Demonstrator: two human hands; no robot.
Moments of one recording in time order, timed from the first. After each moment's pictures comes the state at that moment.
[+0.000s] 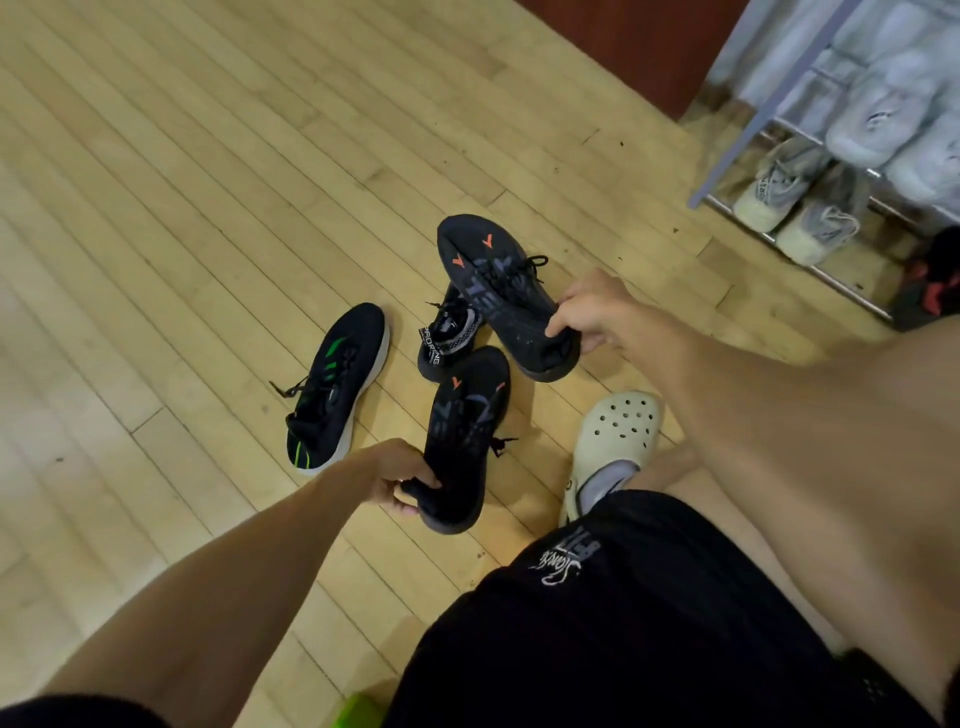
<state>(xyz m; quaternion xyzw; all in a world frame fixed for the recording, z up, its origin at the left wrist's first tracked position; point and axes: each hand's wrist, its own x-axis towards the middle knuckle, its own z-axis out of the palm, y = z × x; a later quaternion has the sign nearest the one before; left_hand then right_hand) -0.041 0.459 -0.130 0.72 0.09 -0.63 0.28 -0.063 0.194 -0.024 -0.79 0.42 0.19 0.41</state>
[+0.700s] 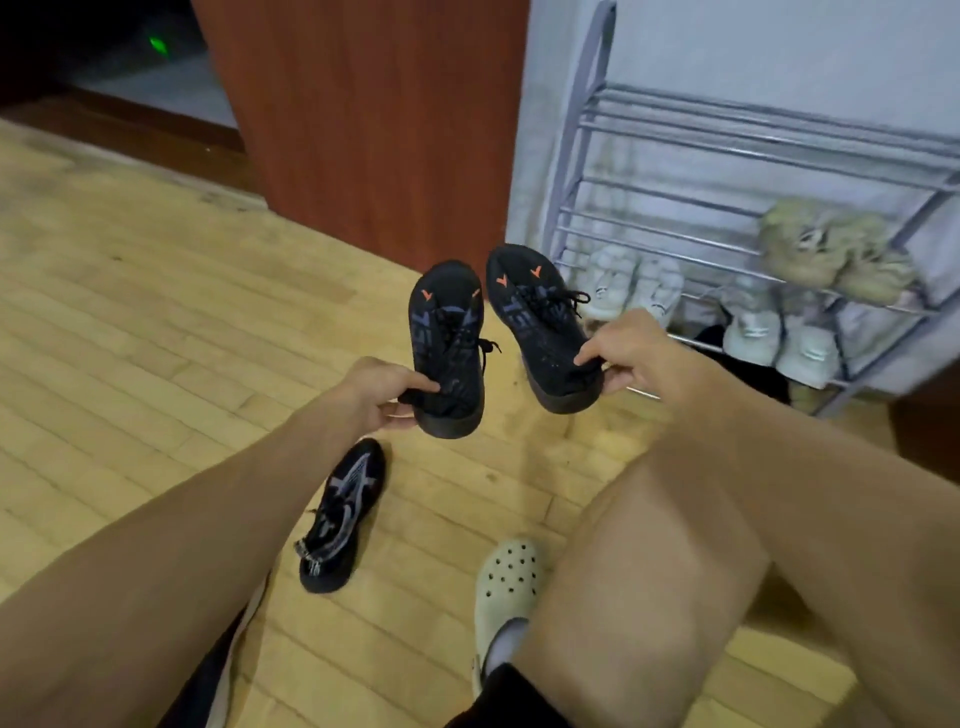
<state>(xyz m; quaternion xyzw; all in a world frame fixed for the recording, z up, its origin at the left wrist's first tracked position) 0.008 0.209 0.093 0.75 -0.09 -0.45 0.48 -0.168 0.022 0.127 -0.69 0.55 -0.09 0.47</state>
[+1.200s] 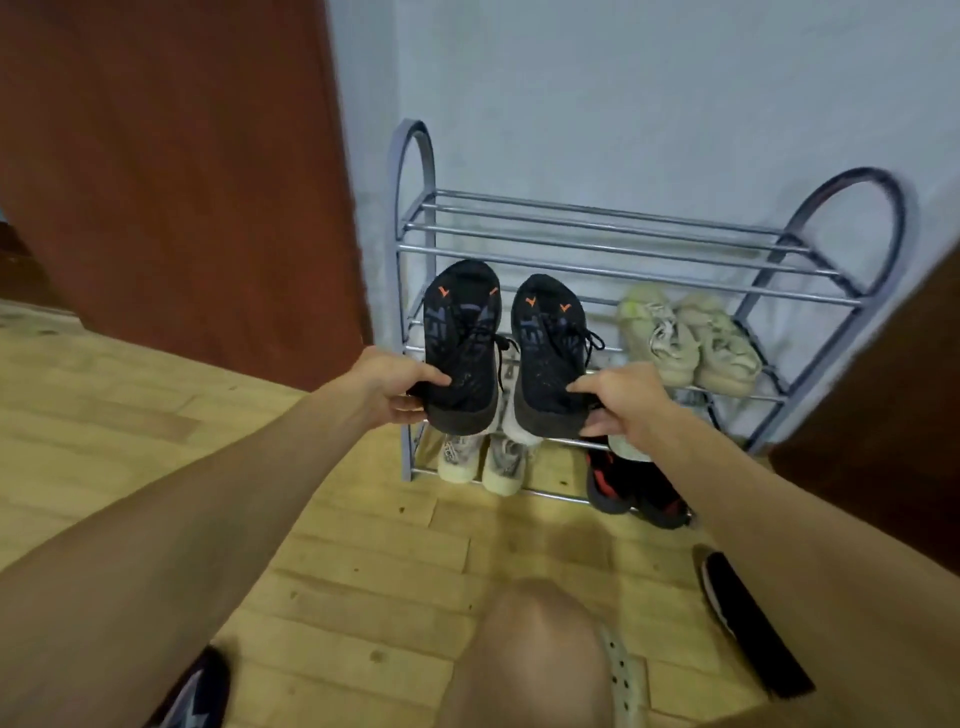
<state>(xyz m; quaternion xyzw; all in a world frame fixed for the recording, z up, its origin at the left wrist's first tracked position) -0.015 -0.064 0.162 0.72 -0.21 -0.47 0.47 -0.229 -0.160 0.155 -0.54 0.61 -0.25 0.53</state>
